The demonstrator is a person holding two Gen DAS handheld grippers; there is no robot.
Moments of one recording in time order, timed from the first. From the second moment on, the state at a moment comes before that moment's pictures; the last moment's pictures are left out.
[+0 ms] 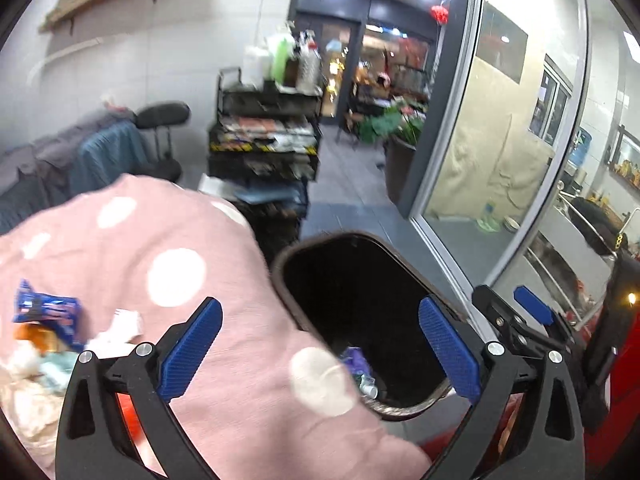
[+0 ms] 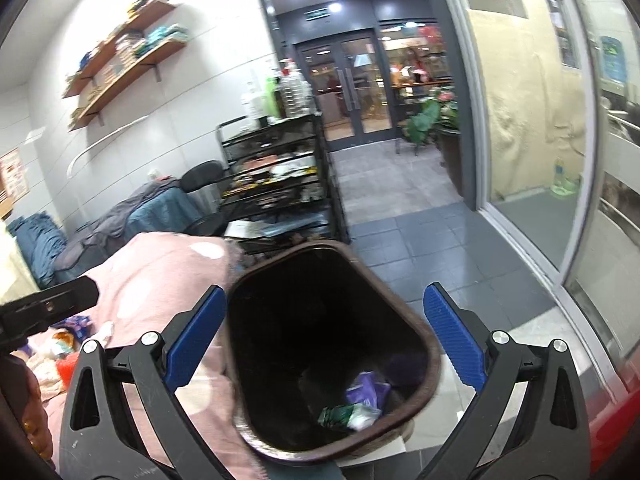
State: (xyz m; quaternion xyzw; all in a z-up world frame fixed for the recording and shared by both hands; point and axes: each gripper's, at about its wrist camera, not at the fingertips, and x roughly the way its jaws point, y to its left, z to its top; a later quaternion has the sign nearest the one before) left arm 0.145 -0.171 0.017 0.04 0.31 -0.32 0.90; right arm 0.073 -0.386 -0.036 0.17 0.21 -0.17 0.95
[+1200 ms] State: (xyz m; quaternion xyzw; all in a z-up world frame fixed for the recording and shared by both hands) left arm 0.129 0.192 -0.038 -0.12 0.35 0.05 0.93; right arm 0.190 -0.124 -0.042 0.02 0.38 0.20 0.90
